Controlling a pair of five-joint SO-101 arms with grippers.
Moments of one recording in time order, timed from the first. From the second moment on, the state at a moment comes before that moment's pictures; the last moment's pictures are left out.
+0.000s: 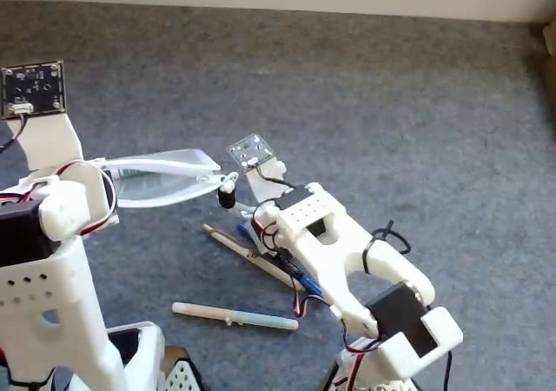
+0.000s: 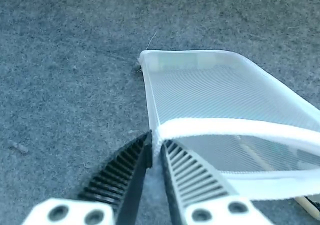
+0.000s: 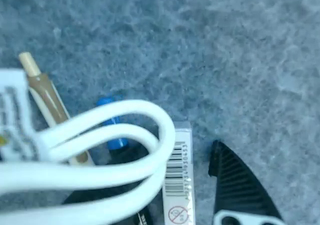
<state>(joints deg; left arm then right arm) -16.8 -42.0 10.4 97.0 5.6 -33.9 -0.1 38.5 42.8 5.2</state>
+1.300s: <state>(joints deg) -16.8 -42.2 11.5 97.0 5.6 -33.1 -23.6 47.3 42.5 5.4</state>
